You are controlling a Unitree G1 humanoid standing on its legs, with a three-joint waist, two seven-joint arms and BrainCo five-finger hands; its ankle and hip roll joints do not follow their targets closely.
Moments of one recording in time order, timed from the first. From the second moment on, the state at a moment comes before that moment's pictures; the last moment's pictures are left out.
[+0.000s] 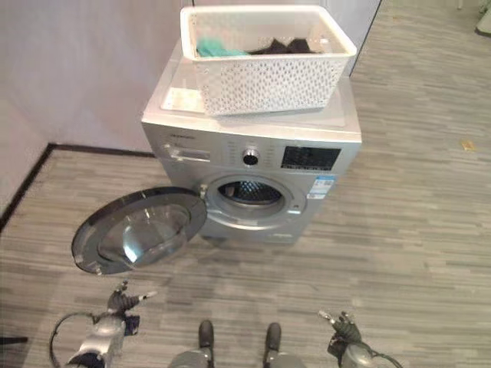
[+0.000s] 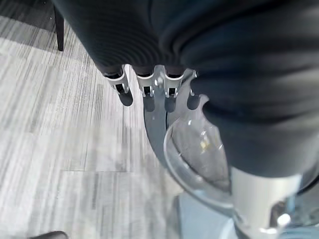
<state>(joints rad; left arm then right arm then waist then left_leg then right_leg) 0.01 0.34 -0.05 0.88 -0.19 -0.06 0.23 0.05 -0.25 0.03 1.04 0.51 -0.11 -0.06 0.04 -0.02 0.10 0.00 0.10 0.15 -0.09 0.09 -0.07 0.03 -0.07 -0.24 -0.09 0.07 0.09</state>
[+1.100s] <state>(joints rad) -0.08 0.26 -0.12 1.18 0.01 -0.07 0.19 0.02 -0.32 0.13 0.87 0.42 -0.10 -0.04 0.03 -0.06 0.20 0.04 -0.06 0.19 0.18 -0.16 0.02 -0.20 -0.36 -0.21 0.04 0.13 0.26</state>
